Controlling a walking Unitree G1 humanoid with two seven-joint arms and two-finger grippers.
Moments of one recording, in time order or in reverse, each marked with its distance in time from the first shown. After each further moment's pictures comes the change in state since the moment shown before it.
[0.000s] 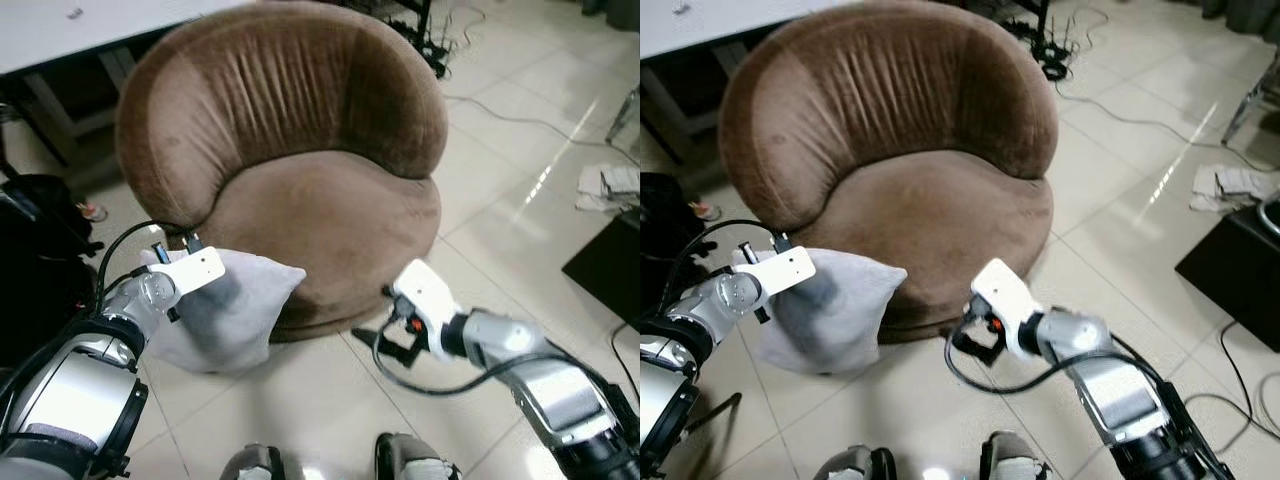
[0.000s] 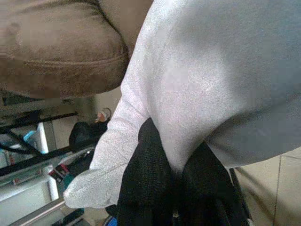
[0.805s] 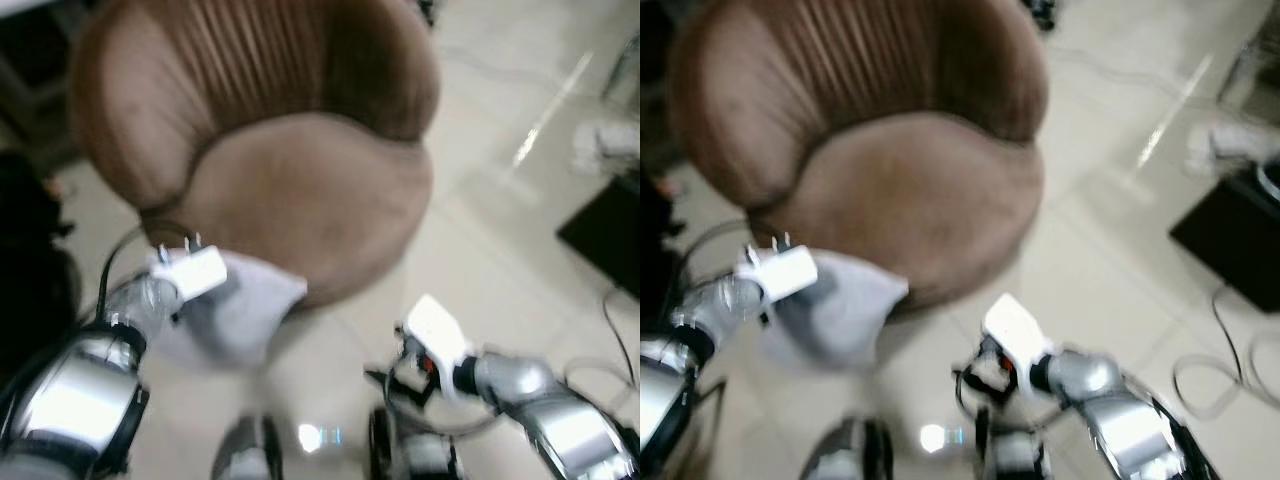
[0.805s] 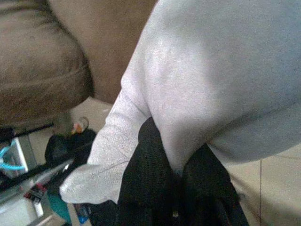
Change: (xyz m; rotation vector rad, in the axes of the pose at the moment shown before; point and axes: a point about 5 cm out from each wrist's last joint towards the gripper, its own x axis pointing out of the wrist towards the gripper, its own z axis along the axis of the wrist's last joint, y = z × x) left arm 0.001 -0.006 -0.001 0.010 0.004 -0.019; right arm -0.013 0.020 -0.042 0.077 0.117 0.011
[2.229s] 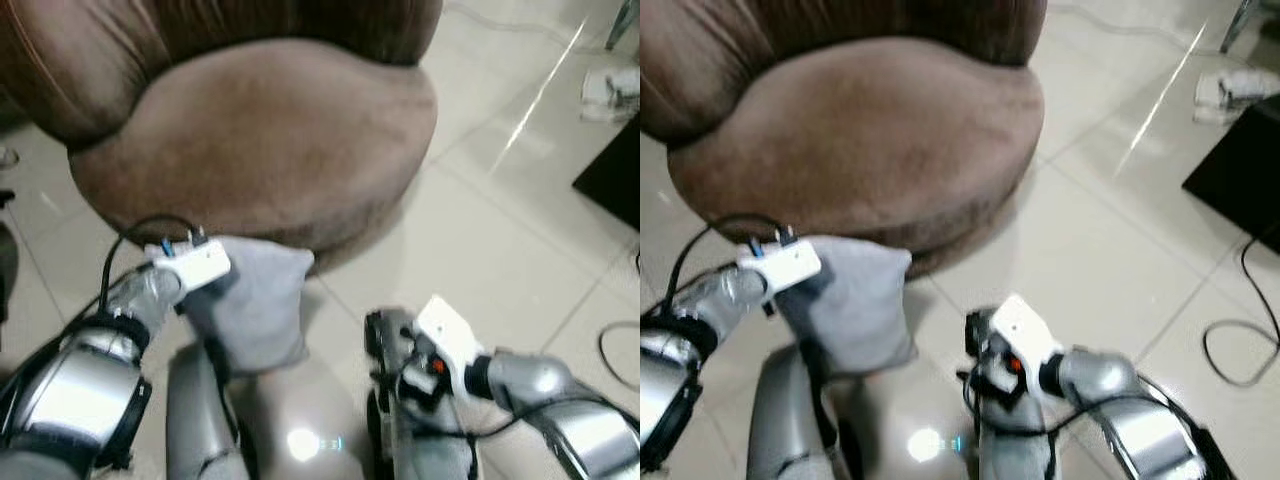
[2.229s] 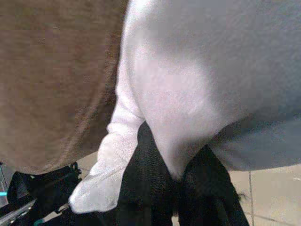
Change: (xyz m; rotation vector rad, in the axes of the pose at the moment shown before) left arm 0.000 0.005 0.009 0.000 -0.027 0.015; right arm -0.014 0.001 0.002 0.025 0.012 0.018
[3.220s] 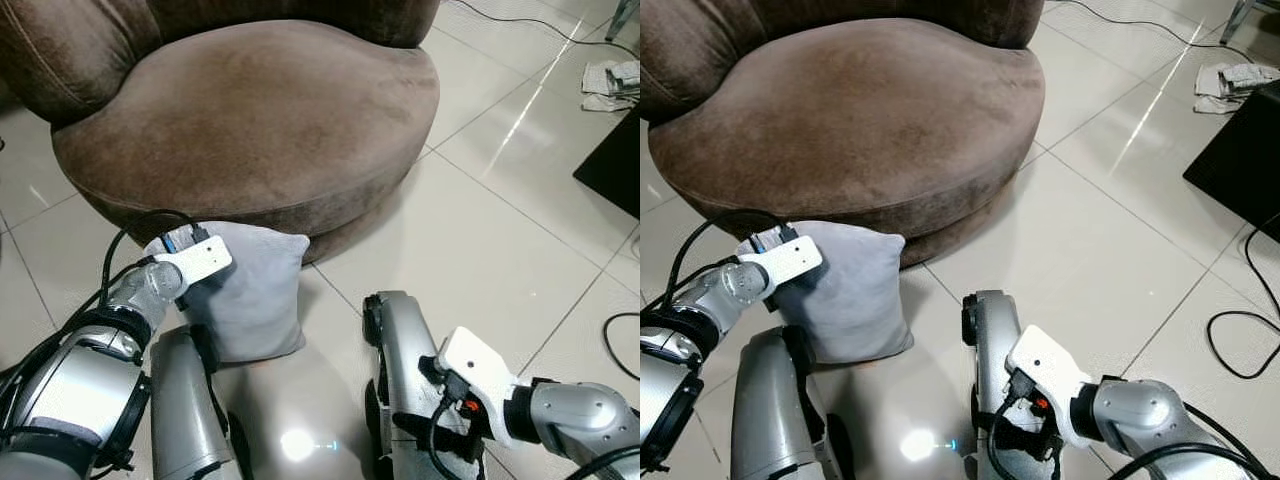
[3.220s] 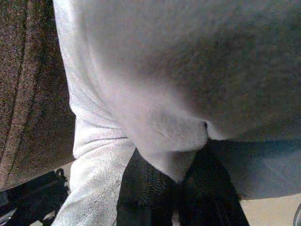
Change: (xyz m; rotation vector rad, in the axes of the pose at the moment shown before) left arm 0.000 0.007 0.005 -0.019 -0.012 0.013; right arm -0.043 0.022 -0.007 -0.038 0.077 0.076
